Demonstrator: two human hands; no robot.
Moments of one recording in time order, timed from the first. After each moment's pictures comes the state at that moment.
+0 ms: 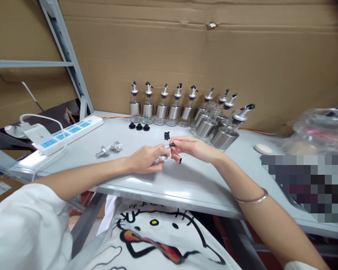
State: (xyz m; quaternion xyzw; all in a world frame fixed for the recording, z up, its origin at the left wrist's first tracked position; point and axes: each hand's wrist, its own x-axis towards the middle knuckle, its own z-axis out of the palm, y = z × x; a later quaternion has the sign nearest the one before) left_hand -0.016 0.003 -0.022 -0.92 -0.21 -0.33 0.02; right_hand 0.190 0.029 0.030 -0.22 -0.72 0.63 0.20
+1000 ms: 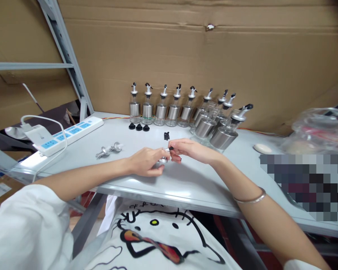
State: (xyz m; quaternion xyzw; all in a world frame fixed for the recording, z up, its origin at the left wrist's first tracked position) left_hand -0.015 -0.001 -0.021 -0.93 -0.18 -0.31 0.00; right_hand 0.187 0.028 0.028 -0.25 -0.76 0.58 0.17
